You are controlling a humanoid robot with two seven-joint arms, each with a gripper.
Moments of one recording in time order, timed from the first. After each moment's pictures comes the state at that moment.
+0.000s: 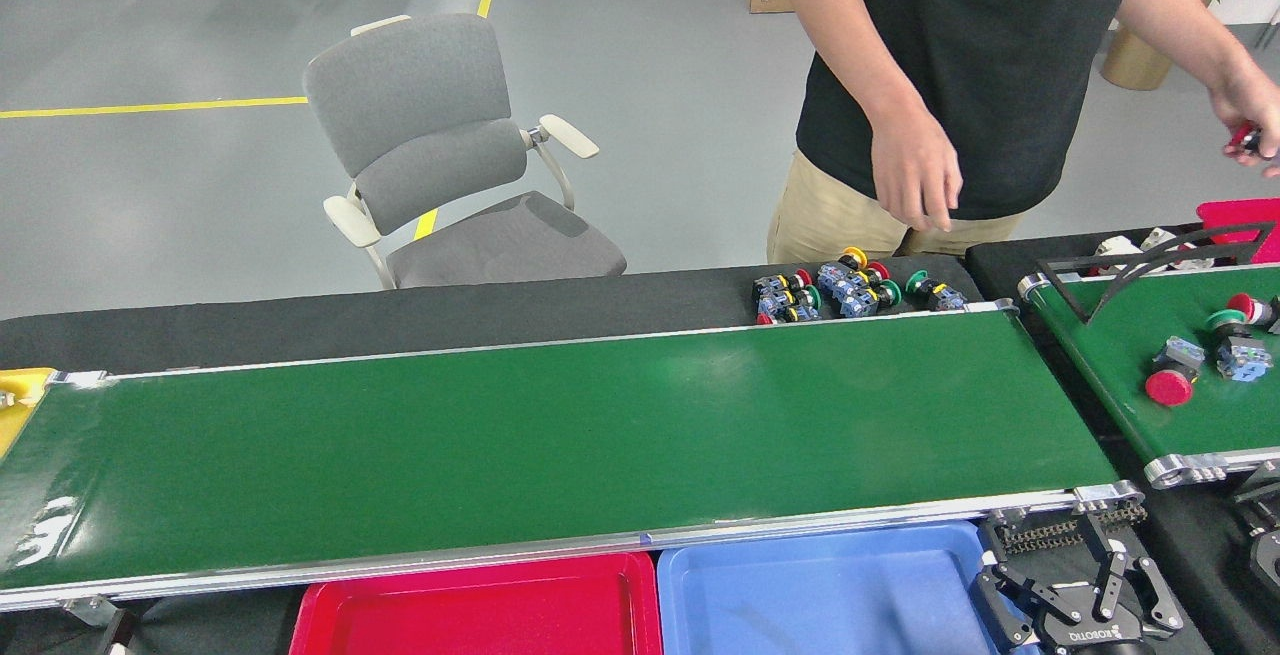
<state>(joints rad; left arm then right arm) 0.36 0.16 0.63 -1.61 -1.34 -0.55 0.13 0.22 -0.10 -0.21 -1.62 1.34 -0.24 -0.13</state>
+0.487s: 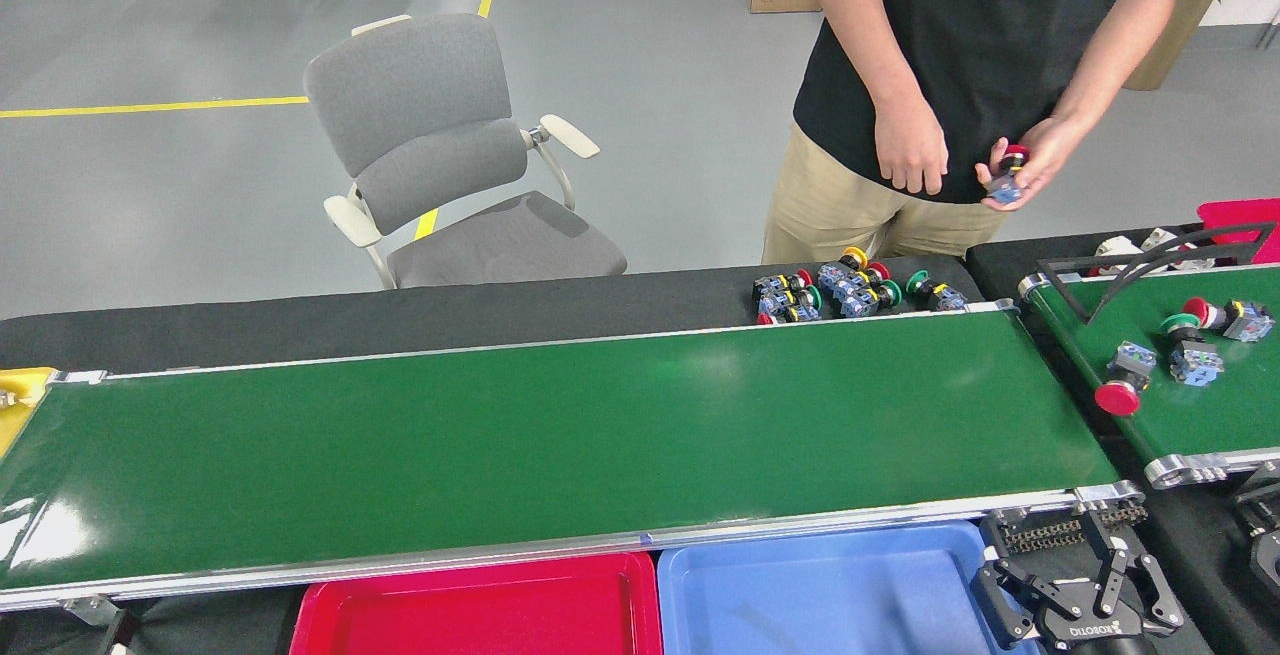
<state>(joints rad) 0.35 0.16 0.63 -1.60 -1.34 -0.55 0.13 0.12 -0.10 -0.21 -1.56 1.34 -0.23 -0.10</state>
